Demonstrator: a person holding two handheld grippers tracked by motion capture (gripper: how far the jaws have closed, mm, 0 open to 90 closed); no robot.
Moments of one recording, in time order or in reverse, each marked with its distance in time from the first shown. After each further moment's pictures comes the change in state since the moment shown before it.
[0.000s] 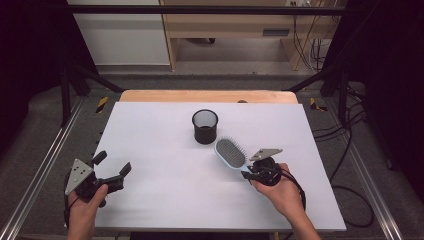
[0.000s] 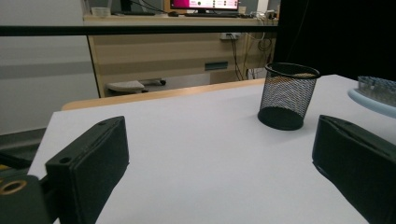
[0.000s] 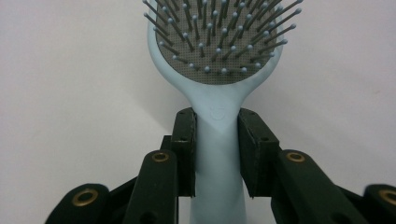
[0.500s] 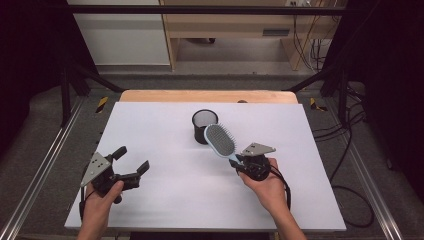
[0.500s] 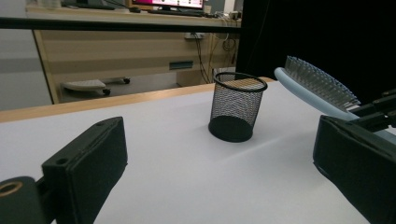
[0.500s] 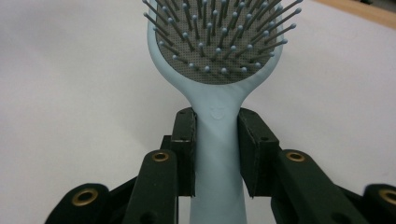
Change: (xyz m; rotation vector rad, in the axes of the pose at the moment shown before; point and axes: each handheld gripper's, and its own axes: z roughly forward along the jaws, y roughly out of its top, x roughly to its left) left arm -0.038 0.023 0.031 0.014 -0.147 -0.018; right arm 0.015 0.021 0.016 -0.220 -0.026 -0.019
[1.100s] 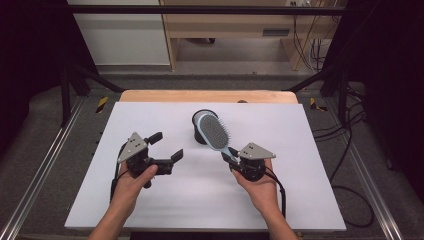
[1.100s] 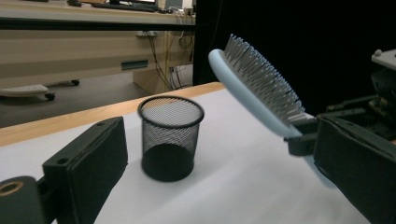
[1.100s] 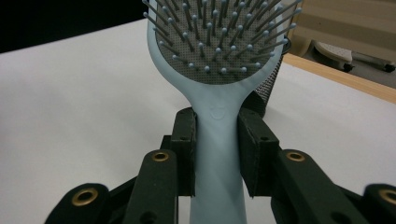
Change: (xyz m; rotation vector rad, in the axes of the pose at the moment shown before) left arm -0.047 0.038 0.069 0.021 -0.170 -0.013; right arm 0.016 0.007 0.001 -0.241 -0.001 -0.025
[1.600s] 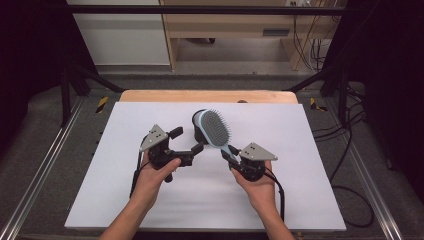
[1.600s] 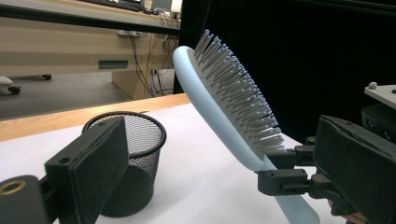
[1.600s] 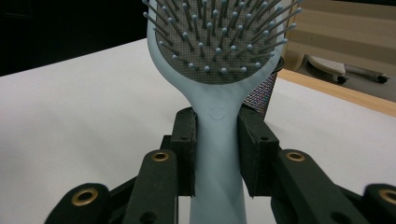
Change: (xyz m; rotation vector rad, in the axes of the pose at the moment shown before) left arm -0.022 0.011 0.045 -0.005 -0.063 -0.089; right arm 0.001 0.000 -0.001 -0.070 -0.020 0.022
